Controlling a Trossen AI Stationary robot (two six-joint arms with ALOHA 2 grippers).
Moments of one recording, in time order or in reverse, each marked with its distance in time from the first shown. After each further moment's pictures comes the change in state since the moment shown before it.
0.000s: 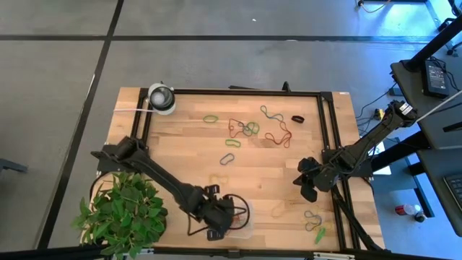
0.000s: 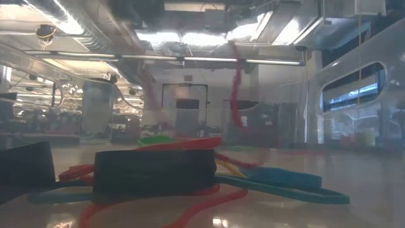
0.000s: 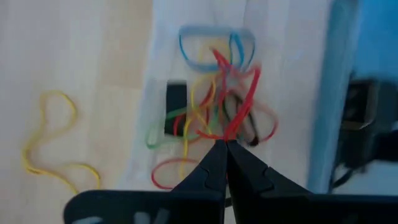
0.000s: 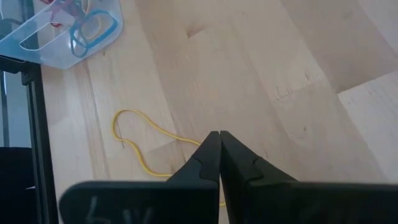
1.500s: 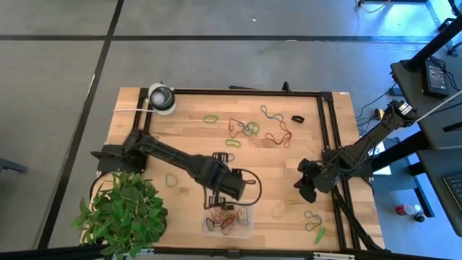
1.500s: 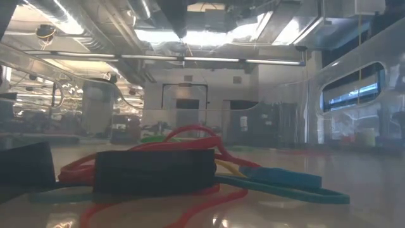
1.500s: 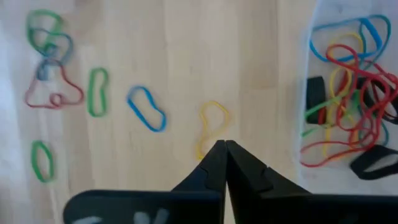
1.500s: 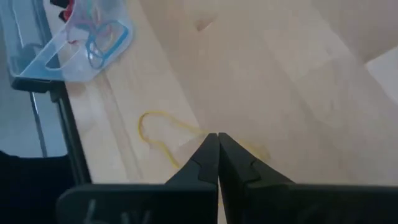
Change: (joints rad) left arm 0.218 -0.010 0.243 -0.413 -0.096 0.414; right arm 0.018 0.023 0.041 -0.004 -0.051 0.182
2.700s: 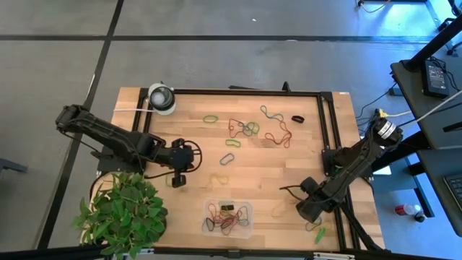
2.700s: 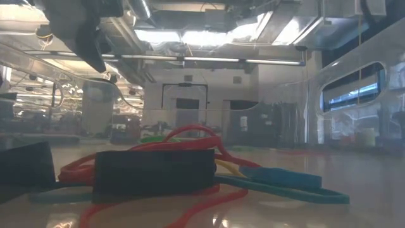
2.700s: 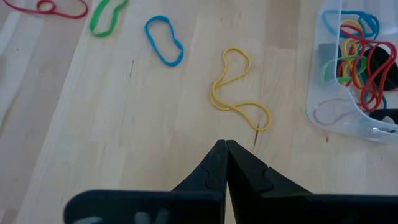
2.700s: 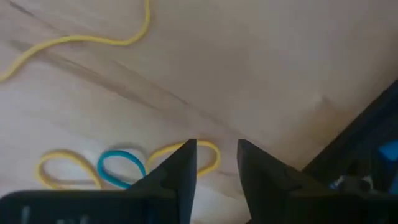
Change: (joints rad) left arm 0.055 -0.881 -1.161 0.671 0.080 -0.156; right arm 0.147 0.611 0.283 -0.367 -0.410 0.584
